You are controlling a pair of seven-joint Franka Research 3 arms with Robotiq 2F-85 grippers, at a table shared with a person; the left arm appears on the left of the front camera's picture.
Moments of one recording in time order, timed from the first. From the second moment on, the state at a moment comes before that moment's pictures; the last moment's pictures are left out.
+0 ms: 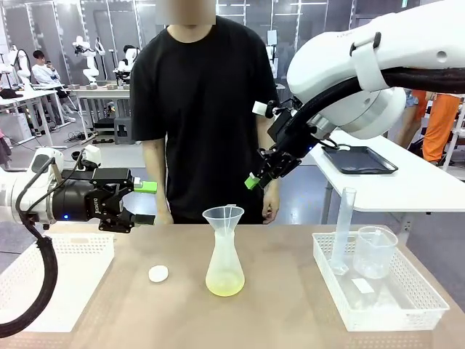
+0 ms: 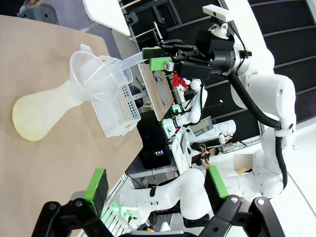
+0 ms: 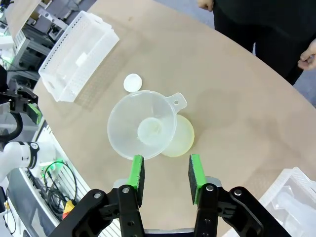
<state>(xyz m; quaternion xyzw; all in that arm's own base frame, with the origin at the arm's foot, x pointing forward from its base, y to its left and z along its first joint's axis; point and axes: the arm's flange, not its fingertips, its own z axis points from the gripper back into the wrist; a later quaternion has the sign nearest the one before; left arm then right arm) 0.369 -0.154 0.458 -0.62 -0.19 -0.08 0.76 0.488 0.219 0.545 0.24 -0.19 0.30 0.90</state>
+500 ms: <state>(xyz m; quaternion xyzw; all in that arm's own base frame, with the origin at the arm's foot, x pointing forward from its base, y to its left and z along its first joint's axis) 0.369 -0.154 0.458 -0.62 -0.19 -0.08 0.76 0.509 0.253 0.556 0.20 -0.19 0.36 0.89</state>
